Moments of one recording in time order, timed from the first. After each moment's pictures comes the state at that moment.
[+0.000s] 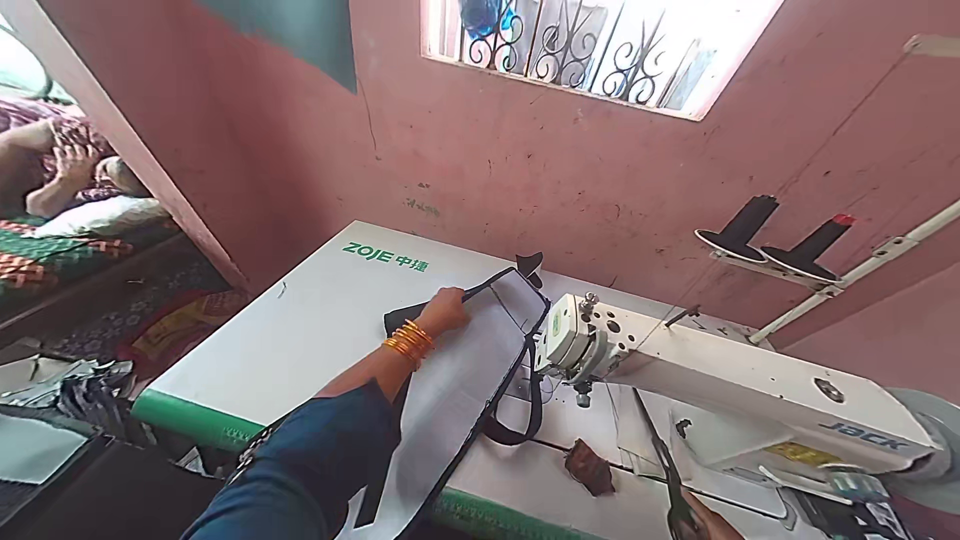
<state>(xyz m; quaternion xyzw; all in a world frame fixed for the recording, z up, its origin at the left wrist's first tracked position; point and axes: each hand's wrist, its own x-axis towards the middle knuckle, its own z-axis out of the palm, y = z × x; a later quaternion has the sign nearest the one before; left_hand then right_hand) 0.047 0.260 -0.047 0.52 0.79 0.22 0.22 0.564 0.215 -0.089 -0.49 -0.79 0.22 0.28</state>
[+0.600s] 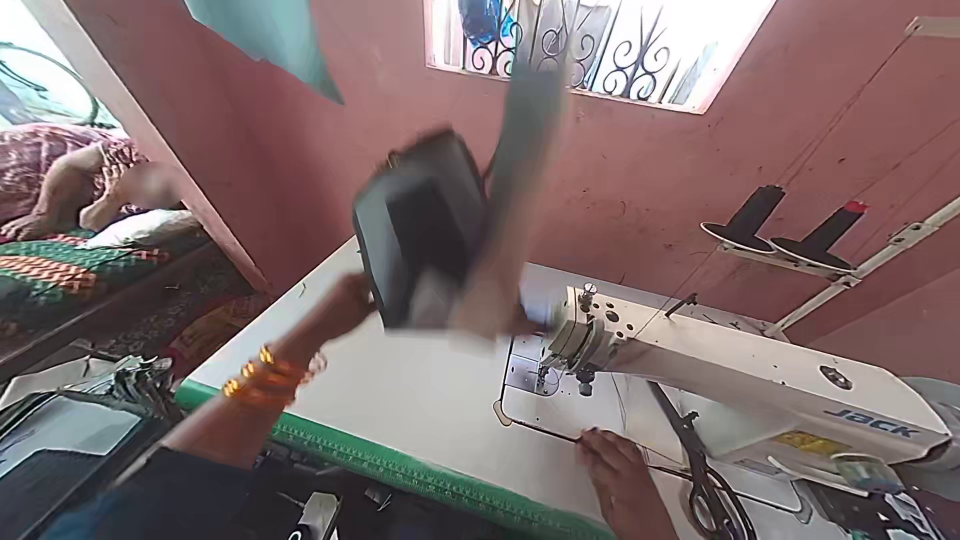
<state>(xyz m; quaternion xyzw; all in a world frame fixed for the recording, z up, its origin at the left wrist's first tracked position) 0.003 0.084 0.013 0.55 0.72 0.43 0.08 0.472 0.226 -0.120 -0.24 -0.93 0.04 0.27</state>
